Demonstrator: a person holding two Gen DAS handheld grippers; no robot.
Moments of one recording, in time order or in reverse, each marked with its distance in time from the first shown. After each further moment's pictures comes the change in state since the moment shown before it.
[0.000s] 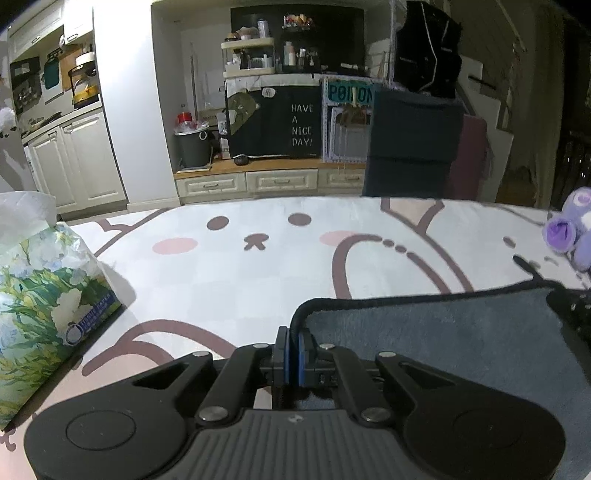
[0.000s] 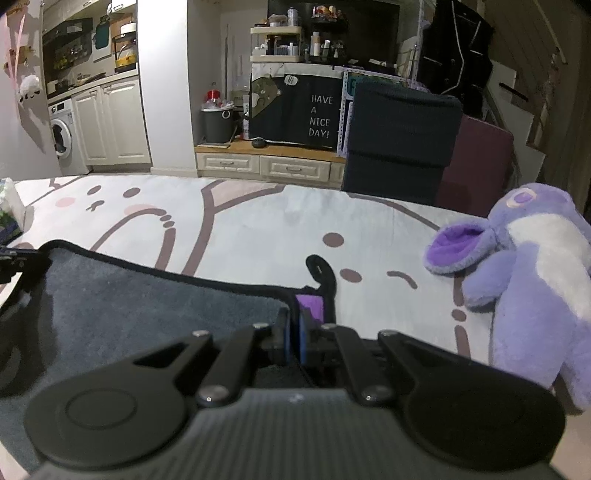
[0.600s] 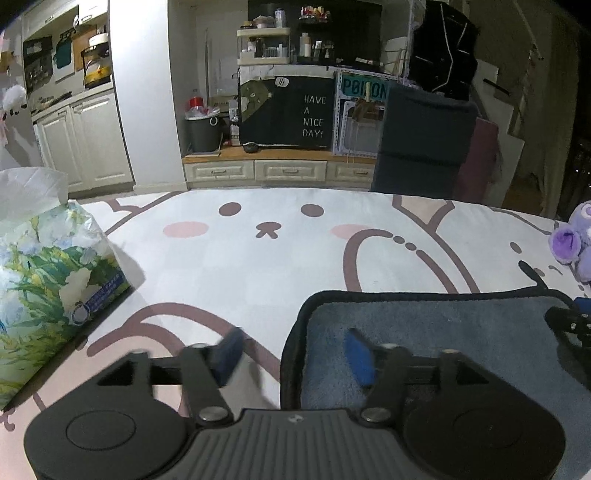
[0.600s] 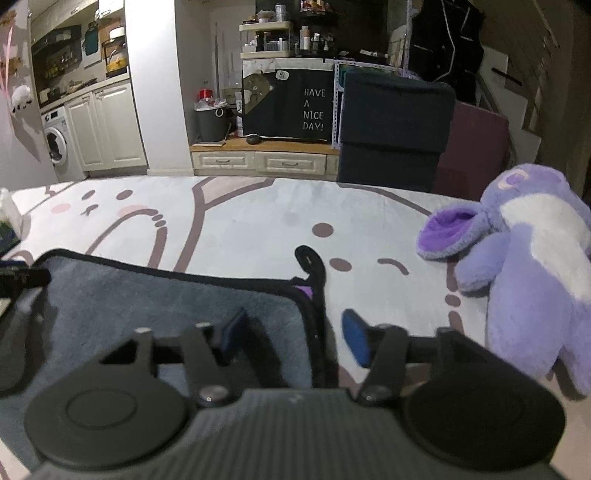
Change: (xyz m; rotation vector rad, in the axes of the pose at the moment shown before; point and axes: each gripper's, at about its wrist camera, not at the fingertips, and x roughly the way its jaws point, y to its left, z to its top) left arm -0.006 0.010 0.001 -0.074 0.034 0.000; right arm -0.002 -0.013 -0.003 0.058 0.019 0.013
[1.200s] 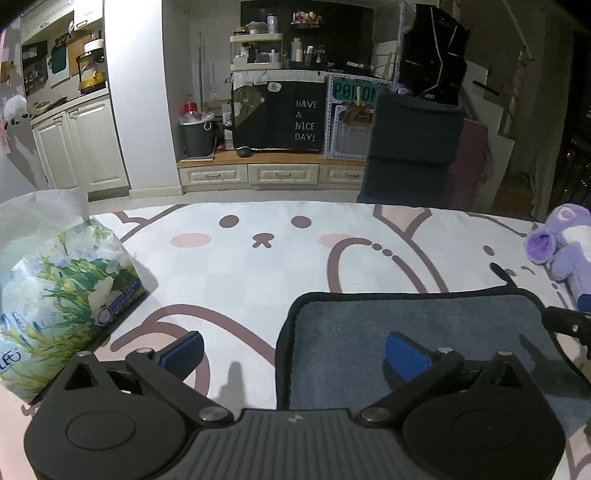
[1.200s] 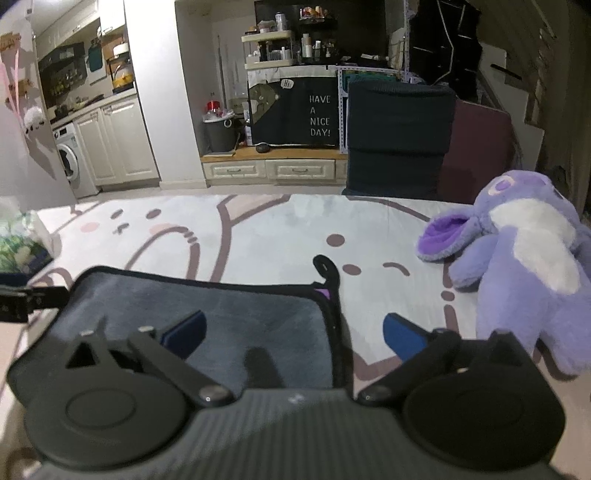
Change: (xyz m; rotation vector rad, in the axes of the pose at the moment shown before) left arm -0.045 -0.004 0.004 0.022 -0.006 -0.022; right arm -0.048 0.006 0.005 0.042 -0.016 0.048
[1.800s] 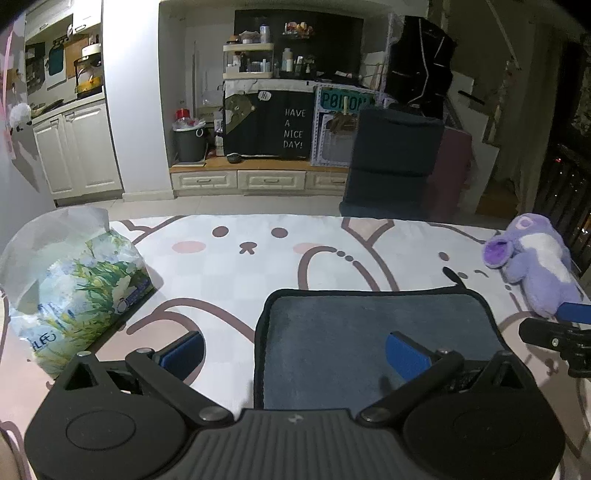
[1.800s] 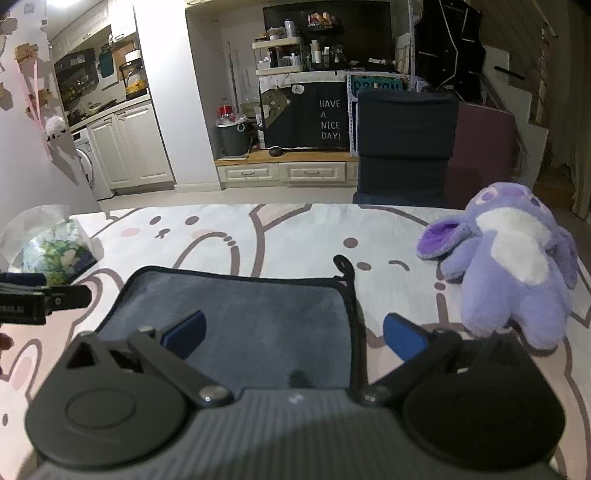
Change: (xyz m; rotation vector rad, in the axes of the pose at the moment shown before) left arm -0.074 -0.014 -0.003 -0.010 -0.018 -0.038; right arm -0.076 0.017 -0.002 0.001 0.001 0.037
